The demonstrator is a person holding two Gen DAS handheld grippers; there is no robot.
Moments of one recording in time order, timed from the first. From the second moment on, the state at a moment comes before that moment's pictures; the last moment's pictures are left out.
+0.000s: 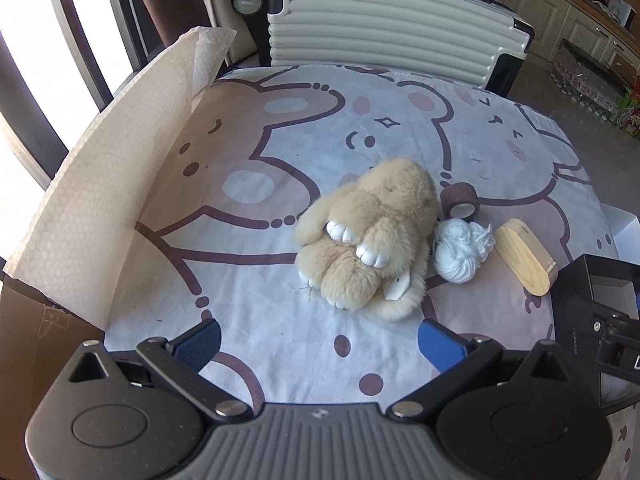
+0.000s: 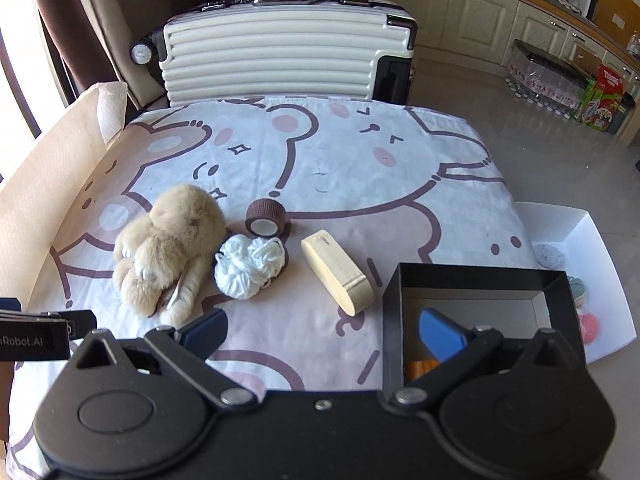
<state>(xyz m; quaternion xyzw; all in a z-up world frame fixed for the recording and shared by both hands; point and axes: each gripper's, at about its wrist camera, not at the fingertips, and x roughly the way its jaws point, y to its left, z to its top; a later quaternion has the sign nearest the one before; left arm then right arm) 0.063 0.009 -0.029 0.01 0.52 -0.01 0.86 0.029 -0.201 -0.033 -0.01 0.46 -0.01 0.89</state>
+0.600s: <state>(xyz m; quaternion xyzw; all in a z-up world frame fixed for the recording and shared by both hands) 0.086 -0.007 -0.051 0.04 0.49 -0.06 0.87 0.045 -0.203 -0.036 -0.02 0.40 0.02 0.92</state>
